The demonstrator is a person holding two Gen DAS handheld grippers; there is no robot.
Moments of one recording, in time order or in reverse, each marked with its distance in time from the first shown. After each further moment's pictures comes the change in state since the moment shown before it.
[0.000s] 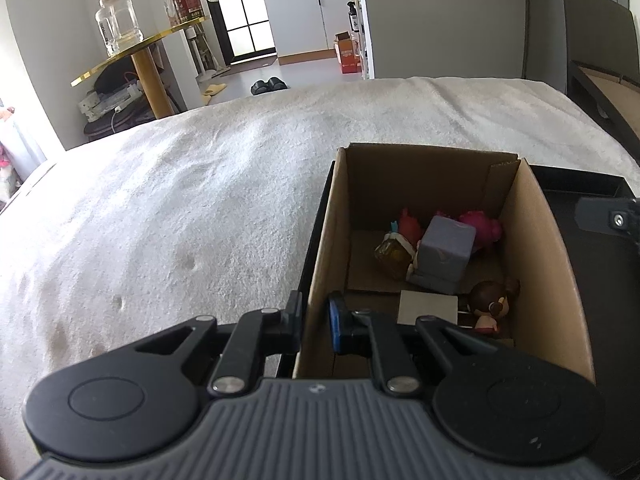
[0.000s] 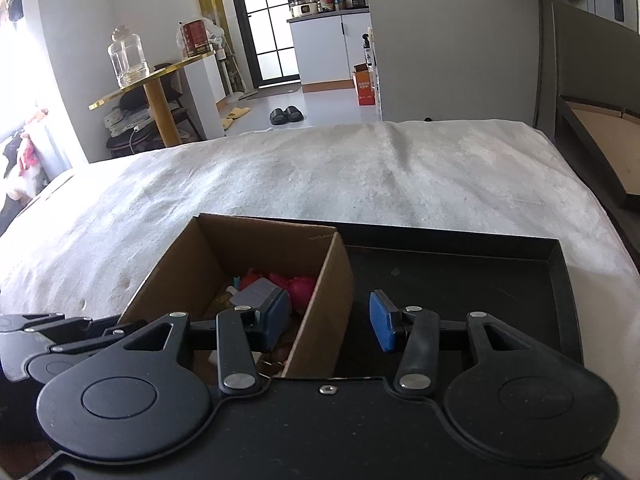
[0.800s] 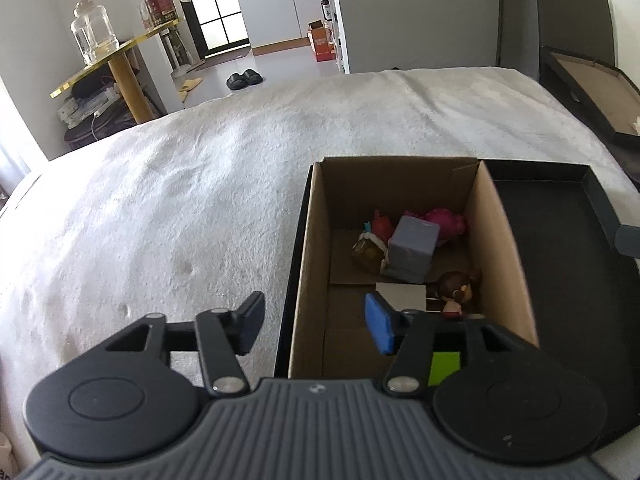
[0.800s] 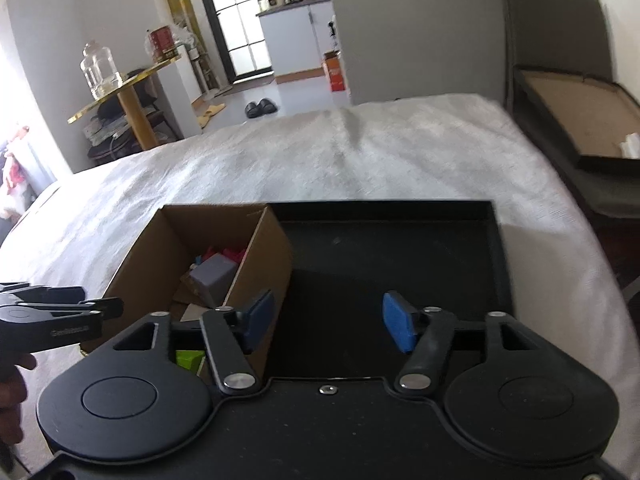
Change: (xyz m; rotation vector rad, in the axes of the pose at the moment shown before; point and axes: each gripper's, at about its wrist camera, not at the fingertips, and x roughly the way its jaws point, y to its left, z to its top) left arm -0.037 0.000 0.018 0.065 0.050 -0.060; right arm -0.045 -0.051 -0.014 0.084 0.030 -0.038
